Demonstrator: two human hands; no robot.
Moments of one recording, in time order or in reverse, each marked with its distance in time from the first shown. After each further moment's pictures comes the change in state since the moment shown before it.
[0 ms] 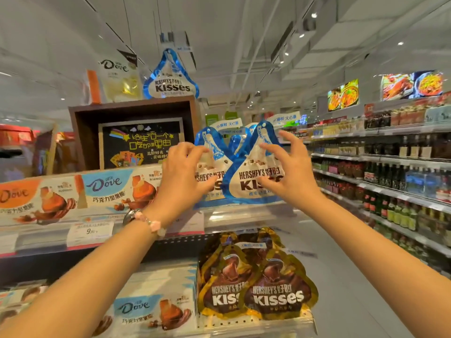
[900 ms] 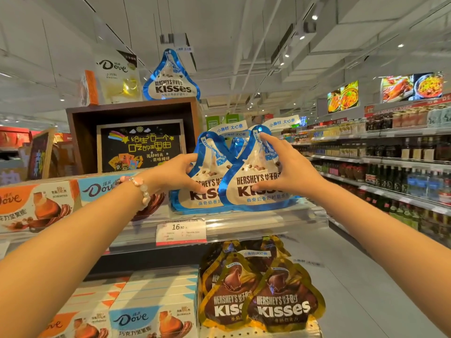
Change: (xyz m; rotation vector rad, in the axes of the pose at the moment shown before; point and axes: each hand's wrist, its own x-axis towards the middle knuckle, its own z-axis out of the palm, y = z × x) left_hand 0.056 -0.055 0.007 -0.562 -0.738 -0.313; right_hand 0.039 0.019 0.009 0.009 -0.289 0.015
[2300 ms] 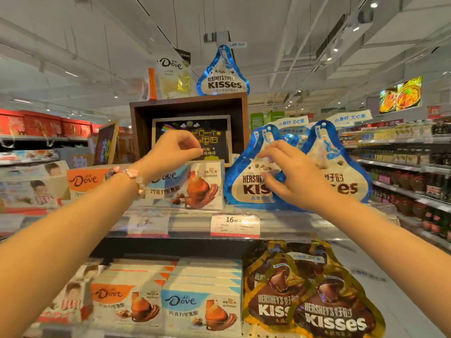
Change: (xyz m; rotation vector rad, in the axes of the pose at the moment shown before) left_hand -0.063 -0.032 -0.070 0.227 0.578 0.110; right_hand 0.006 -0.096 0.042 -0.056 0.156 -0.450
